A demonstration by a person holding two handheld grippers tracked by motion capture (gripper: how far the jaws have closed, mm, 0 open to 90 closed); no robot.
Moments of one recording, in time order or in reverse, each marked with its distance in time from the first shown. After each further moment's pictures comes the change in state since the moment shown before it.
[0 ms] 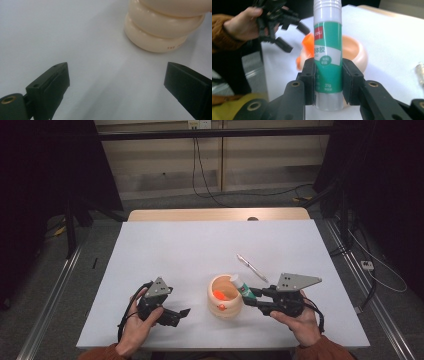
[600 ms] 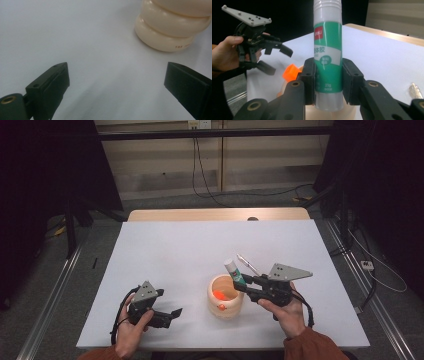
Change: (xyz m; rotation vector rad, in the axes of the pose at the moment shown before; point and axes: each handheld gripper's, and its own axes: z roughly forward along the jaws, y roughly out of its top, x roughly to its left) left arm 0.010 -0.023 -0.009 -0.064 0.024 -0.092; right arm -0.008 0.009 0.029 -0.132 -0.062 0.034
